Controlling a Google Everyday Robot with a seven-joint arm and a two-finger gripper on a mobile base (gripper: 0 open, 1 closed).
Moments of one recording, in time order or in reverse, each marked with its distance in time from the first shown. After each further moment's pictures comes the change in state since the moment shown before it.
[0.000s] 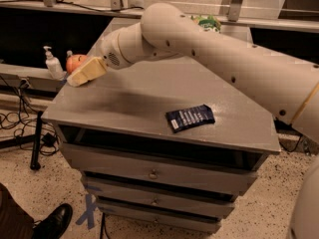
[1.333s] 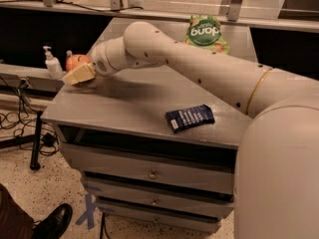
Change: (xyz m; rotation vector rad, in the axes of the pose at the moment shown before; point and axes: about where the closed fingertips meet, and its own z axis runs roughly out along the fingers) arm 0.023 -0.027 0.082 0.007 -0.015 0.064
